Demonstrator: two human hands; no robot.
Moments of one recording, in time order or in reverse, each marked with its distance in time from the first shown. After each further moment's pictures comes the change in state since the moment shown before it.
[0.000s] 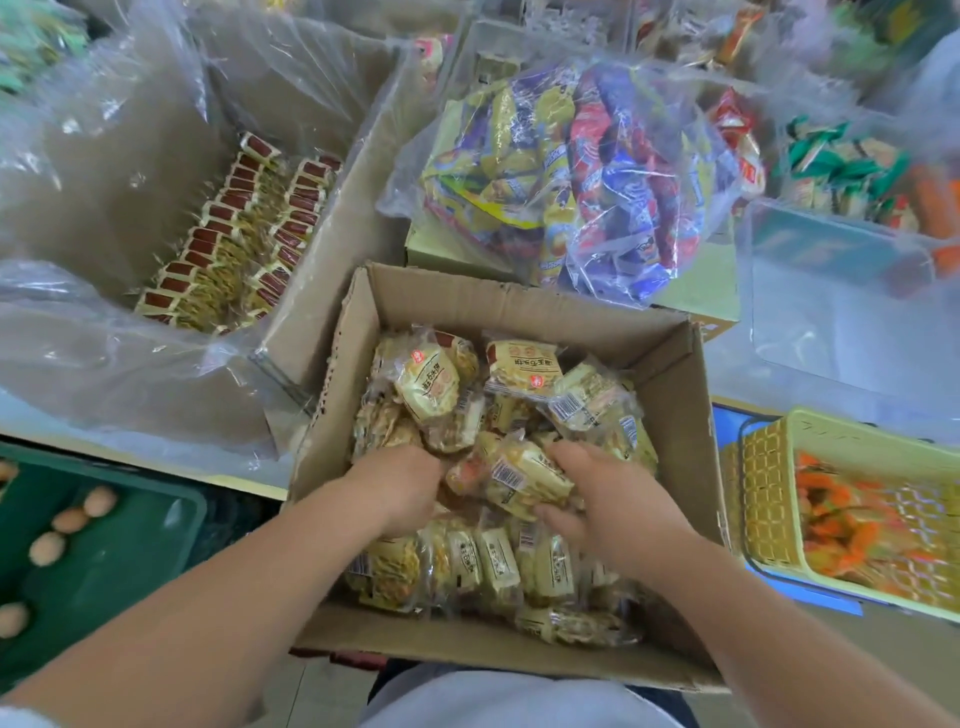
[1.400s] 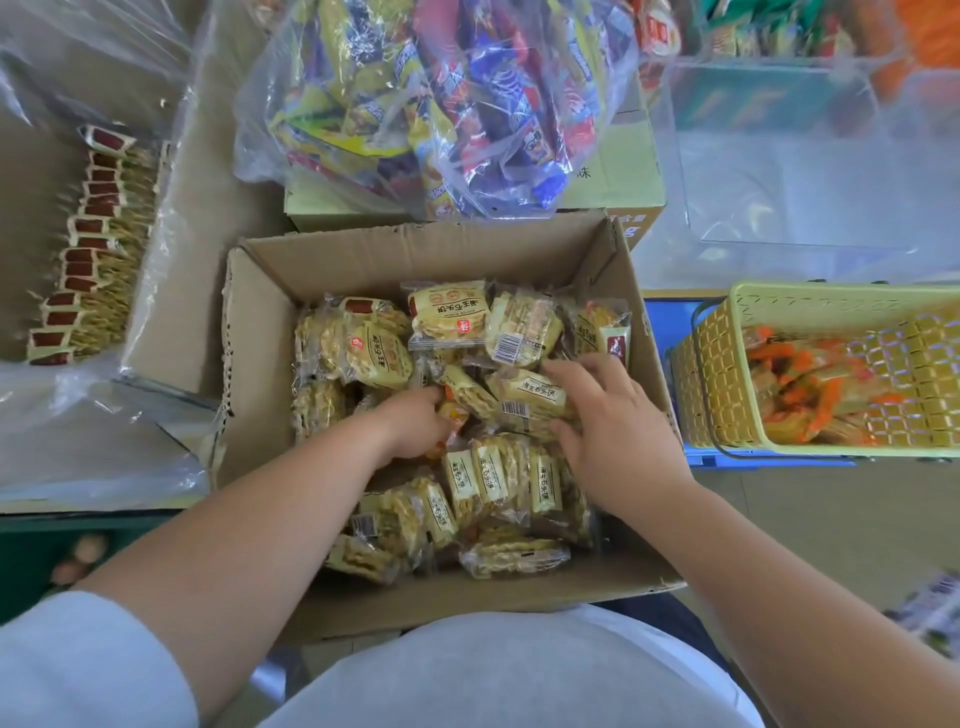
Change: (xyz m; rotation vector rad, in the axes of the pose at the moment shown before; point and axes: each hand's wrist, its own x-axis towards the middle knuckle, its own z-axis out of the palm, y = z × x) left_hand 0.076 0.036 -0.002 -0.507 -0.068 -0.099; right_hand -0.032 0.028 0.018 0.129 0.364 0.237
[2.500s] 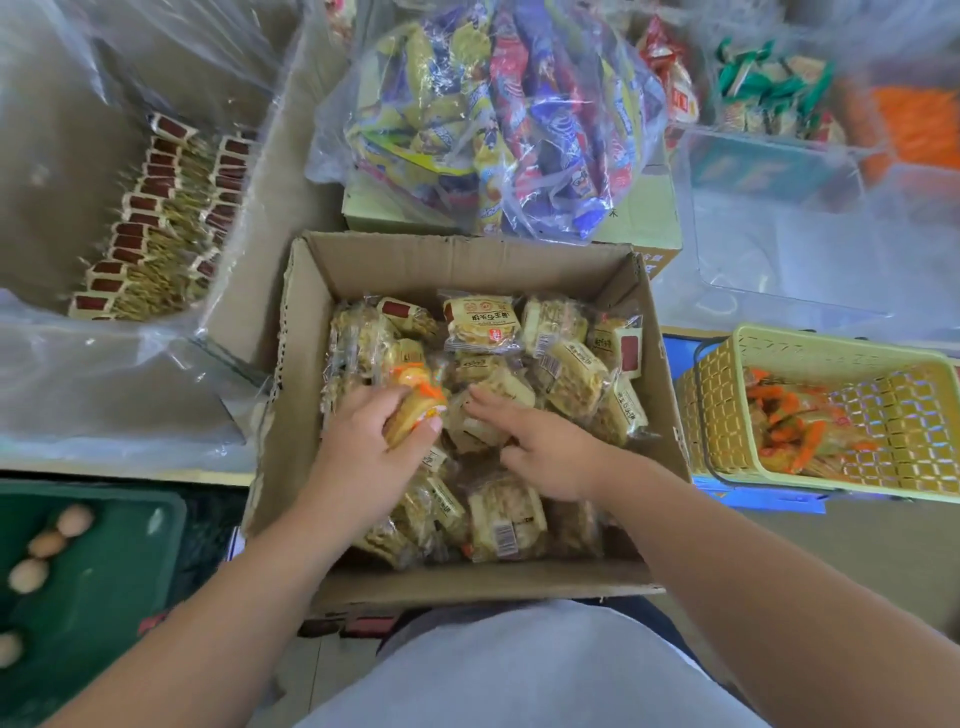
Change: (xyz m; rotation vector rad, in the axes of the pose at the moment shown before) left_hand -0.126 -0.035 0.008 -0.423 0.606 0.241; right_hand 0.031 -0.054 0.011 0.230 -0.635 -0.244
